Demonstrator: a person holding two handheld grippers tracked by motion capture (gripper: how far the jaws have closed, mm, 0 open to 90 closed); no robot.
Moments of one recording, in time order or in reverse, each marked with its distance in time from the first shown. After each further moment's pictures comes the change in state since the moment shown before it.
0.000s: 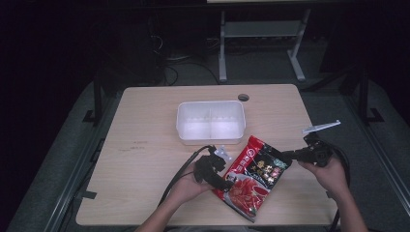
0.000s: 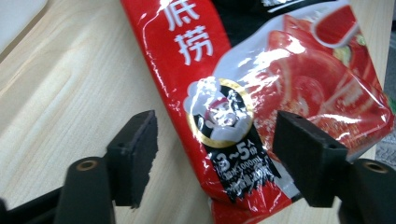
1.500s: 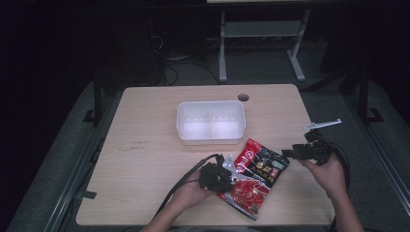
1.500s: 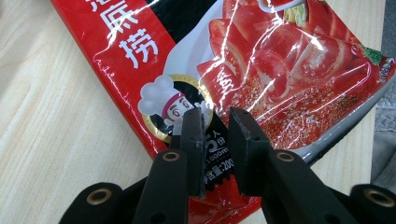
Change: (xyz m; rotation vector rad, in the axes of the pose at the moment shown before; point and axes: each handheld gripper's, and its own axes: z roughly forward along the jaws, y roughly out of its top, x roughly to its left) left arm -0.024 -0.001 0.010 0.065 0.026 0.161; right arm -0.009 0.005 0.005 -0.002 -0.193 0.068
